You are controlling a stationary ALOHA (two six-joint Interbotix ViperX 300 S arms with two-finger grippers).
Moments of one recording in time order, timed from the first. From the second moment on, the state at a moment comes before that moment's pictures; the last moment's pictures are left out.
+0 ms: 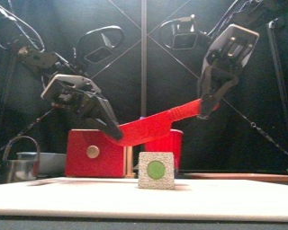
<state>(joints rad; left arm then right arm) 0.02 -0.03 0.86 0.03 -0.22 0.36 0.09 -0.18 0.64 -0.01 0.52 0.12</state>
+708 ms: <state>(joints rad) -0.05 0.00 0.81 -0.02 -0.22 0.36 0.15 -0.10 0.69 0.13 0.50 0.12</state>
